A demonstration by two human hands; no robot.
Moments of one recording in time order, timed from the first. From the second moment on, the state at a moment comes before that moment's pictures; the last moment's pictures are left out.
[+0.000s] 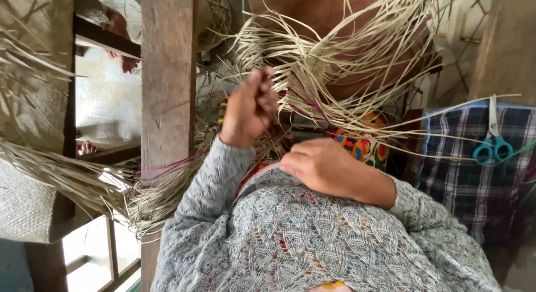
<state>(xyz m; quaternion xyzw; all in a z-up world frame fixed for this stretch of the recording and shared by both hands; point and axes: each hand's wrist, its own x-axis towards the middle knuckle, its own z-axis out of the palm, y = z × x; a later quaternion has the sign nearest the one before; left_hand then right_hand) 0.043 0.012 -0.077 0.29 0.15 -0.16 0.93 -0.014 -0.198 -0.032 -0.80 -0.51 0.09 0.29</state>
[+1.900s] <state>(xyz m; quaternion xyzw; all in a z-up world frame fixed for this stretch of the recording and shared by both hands) 0.016 0.016 -0.033 0.93 -0.15 0.19 0.29 0.076 -0.342 -0.067 -0.96 -0.14 -0.24 0.03</state>
